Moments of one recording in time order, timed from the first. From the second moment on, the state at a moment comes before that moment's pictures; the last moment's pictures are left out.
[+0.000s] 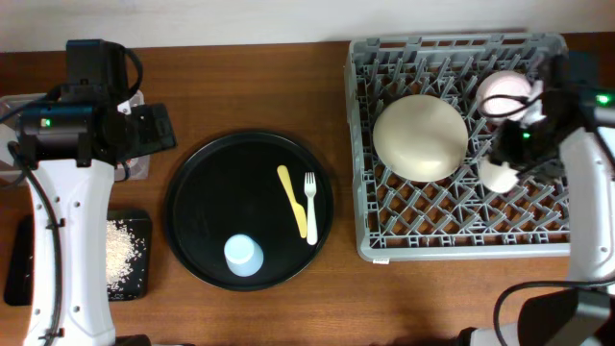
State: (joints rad) left arm 0.01 1.57 1.85 -1.37 -0.24 -0.23; right arm -0.24 1.63 1.66 -1.37 0.01 0.13
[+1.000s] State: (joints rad) left arm 0.01 1.57 1.85 -1.37 -0.24 -0.23; right arm -0.45 1.75 1.48 -1.15 0.08 0.11
